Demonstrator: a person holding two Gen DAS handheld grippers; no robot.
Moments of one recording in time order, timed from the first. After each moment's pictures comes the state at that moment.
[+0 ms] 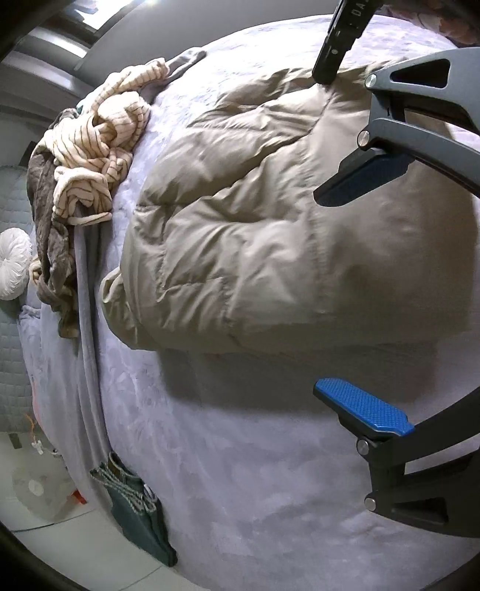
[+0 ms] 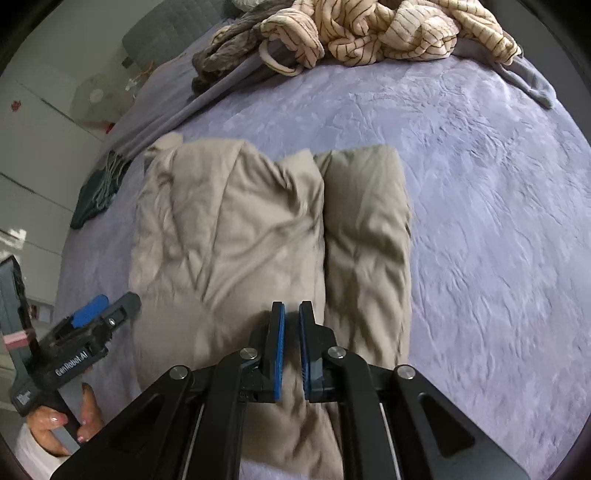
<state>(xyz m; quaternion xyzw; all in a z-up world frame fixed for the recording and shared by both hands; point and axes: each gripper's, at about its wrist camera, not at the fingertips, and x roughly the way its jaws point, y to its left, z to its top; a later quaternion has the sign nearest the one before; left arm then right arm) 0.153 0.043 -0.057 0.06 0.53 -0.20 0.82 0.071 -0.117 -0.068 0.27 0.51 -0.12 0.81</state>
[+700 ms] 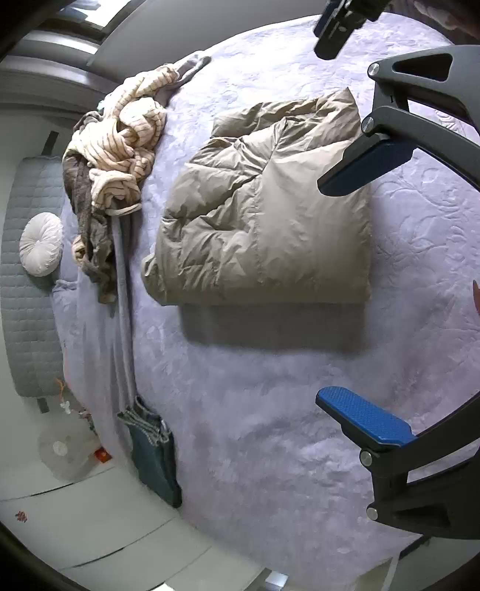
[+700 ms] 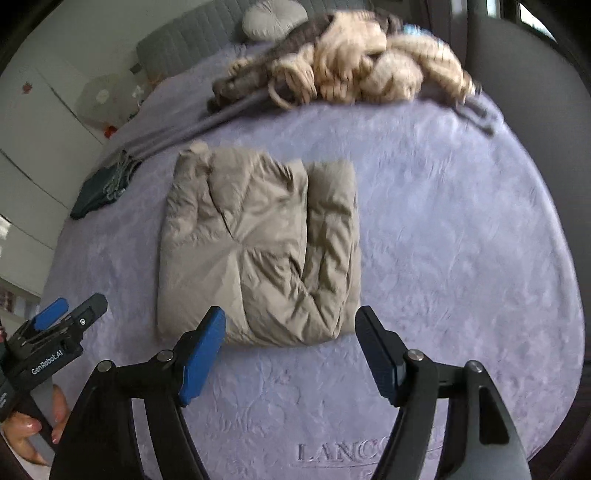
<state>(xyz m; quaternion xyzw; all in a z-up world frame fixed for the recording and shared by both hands) 0.047 0.093 0.040 0.08 0.48 -0.13 0.86 -0.028 -0.064 0.020 0.20 0.47 -0.17 0.84</state>
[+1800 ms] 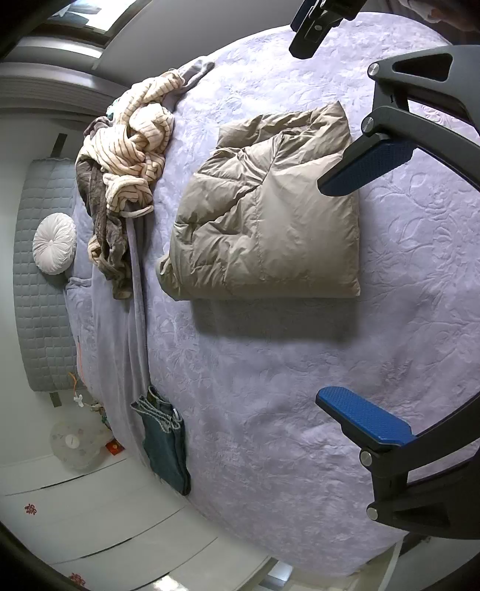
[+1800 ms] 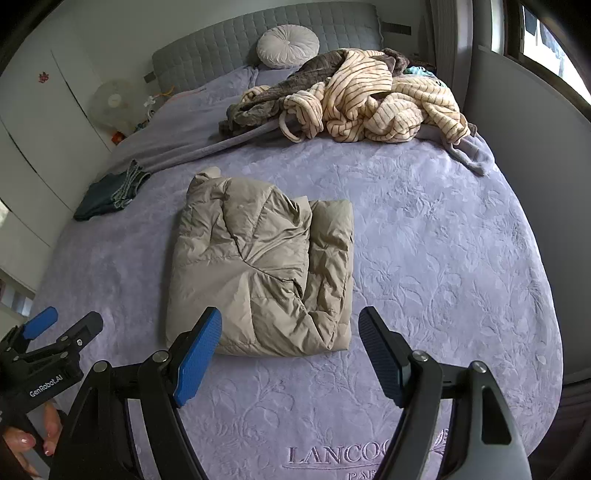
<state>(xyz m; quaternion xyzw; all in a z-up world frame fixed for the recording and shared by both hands) 0.021 0.102 0.068 0.08 0.47 -0.13 0.87 -0.041 -0.048 0.055 0.16 0.44 -0.17 0.86</state>
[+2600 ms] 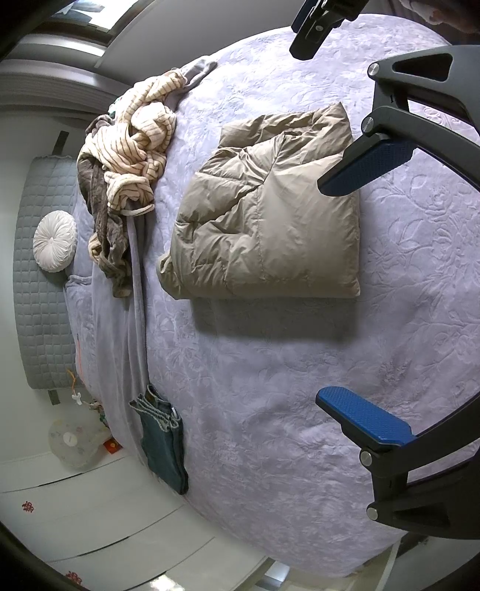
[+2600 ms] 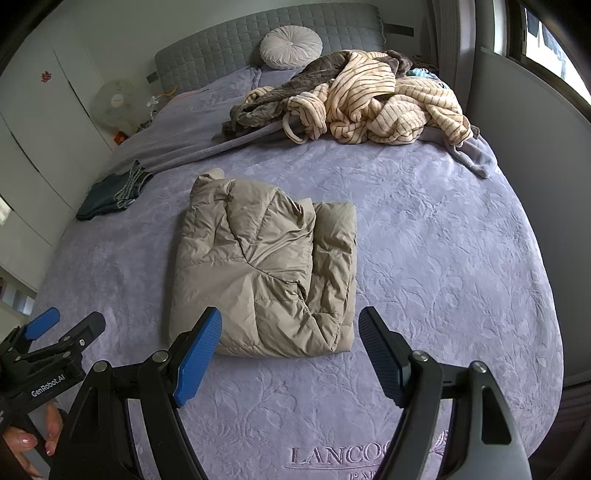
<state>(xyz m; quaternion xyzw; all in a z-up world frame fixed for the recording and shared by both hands) 0.019 0.103 0.070 0.08 0.47 -0.13 0.87 -0.040 -0.046 0.056 0.16 0.44 -0.17 0.86</state>
